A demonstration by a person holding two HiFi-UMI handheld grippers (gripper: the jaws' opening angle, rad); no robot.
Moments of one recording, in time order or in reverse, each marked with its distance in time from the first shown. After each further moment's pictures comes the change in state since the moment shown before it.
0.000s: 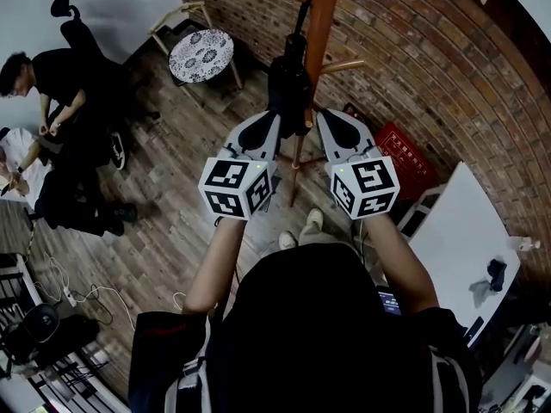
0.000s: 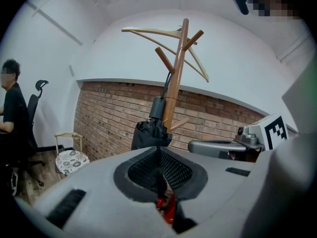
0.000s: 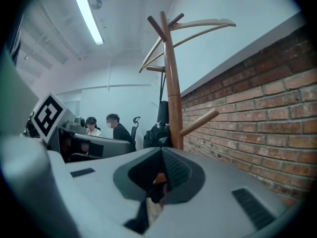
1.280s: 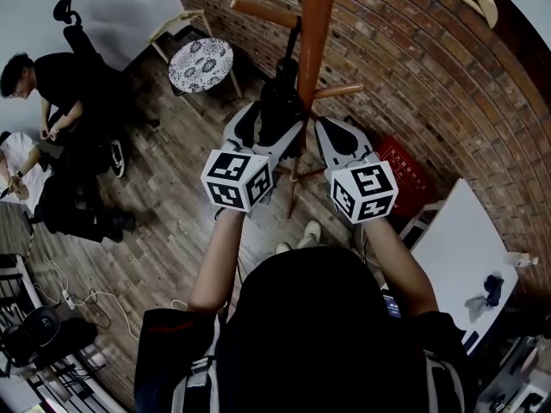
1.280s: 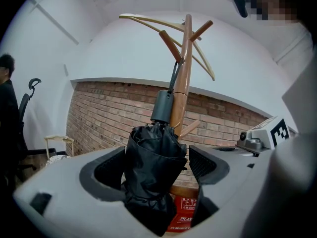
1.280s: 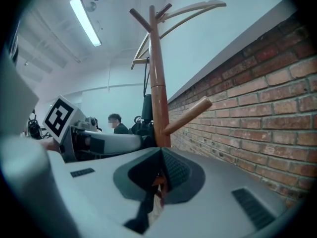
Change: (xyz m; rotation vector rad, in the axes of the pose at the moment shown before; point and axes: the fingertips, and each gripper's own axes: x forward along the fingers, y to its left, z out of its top) left arm 0.061 0.013 0.019 0.010 -0.040 -0.058; right arm 0.031 -0.031 -0.002 0.027 0.020 0.036
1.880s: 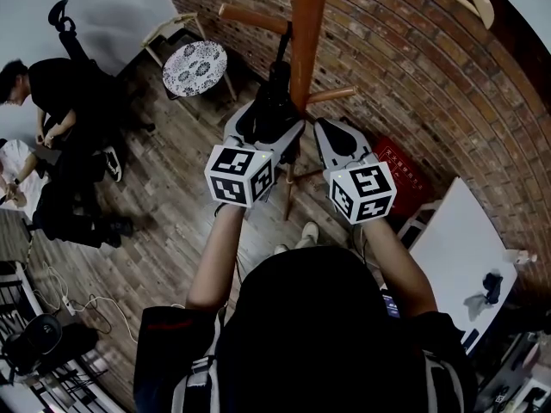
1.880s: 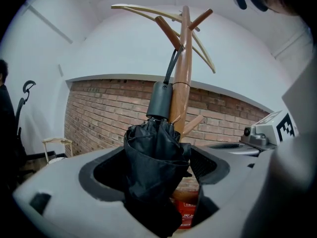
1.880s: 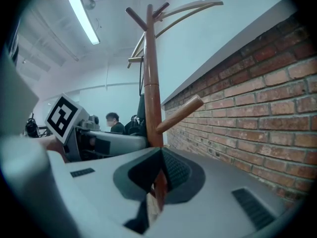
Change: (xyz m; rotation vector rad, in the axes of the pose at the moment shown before) left arm 0.024 0.000 -0.005 0.041 0.043 -0.015; right arm 0.002 -0.015 -0.005 -0.004 0.011 -0.024
